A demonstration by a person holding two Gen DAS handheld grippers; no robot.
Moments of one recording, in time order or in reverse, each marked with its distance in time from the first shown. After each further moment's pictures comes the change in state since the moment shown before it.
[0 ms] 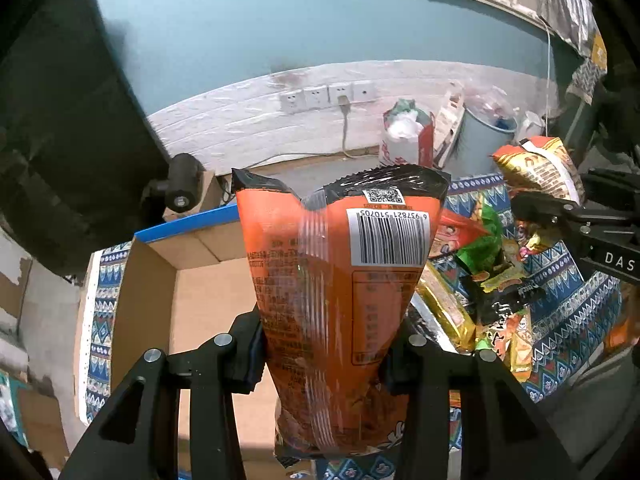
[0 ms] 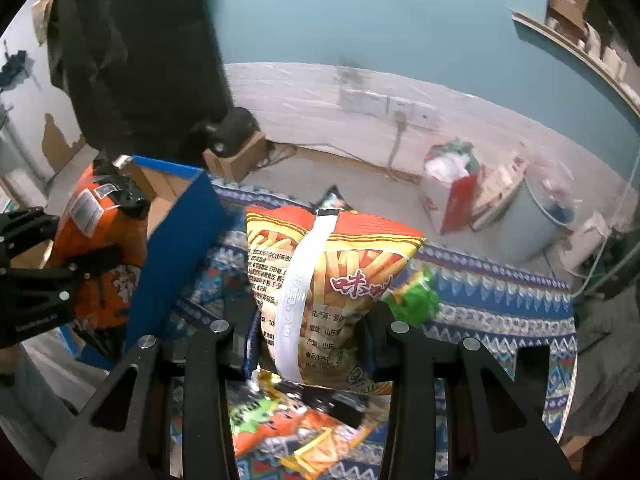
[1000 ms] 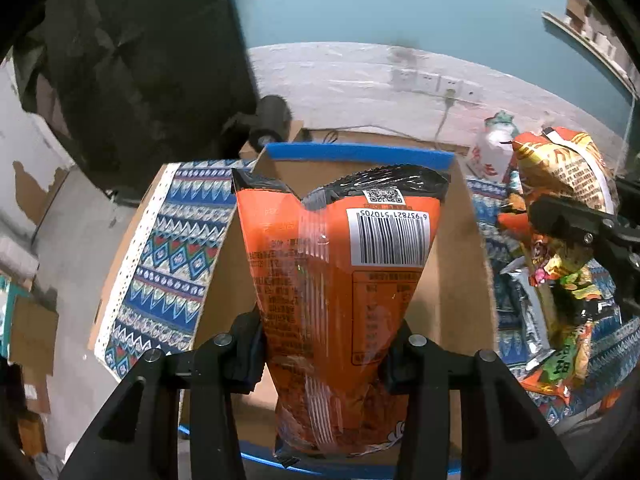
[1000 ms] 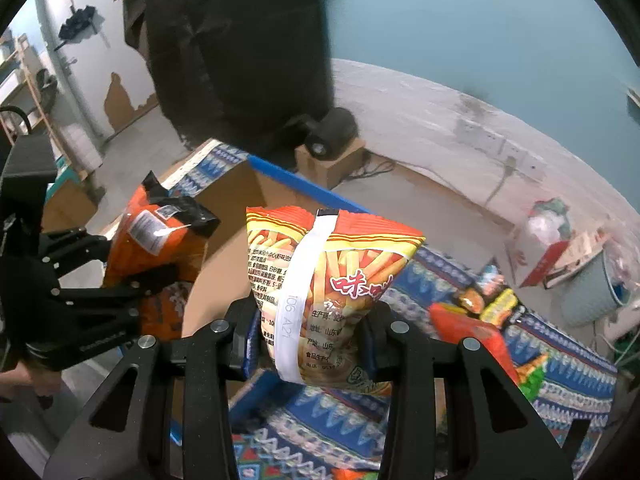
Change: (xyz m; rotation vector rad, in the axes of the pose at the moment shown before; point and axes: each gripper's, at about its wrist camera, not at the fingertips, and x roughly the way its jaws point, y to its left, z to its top) left arm 0.022 0.142 -0.055 -0.273 0.091 0.145; right arm 0.055 0.163 0.058 -0.198 0.025 0.194
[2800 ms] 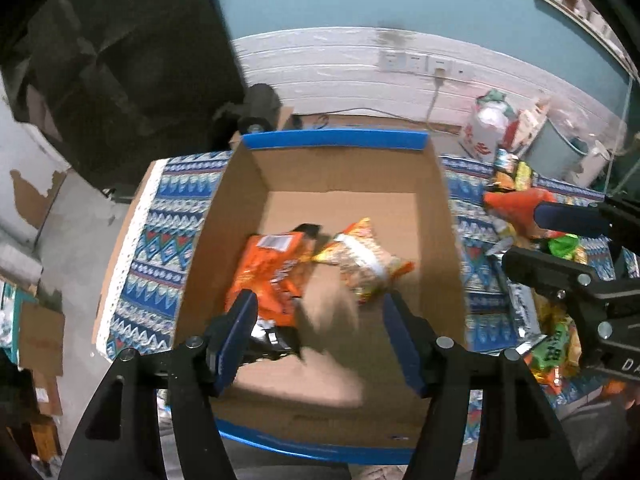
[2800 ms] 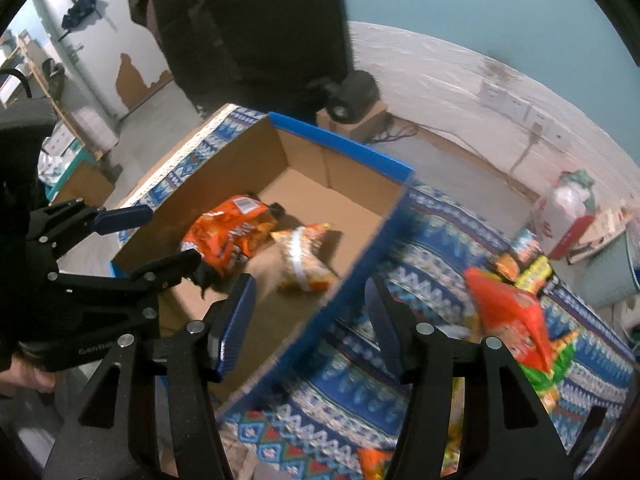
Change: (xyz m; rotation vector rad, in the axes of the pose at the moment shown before) left arm -0.011 -0.042 0.003 0.059 0.052 -0.001; right arm 0.009 -0.003 -0.017 0.032 0.118 0.074
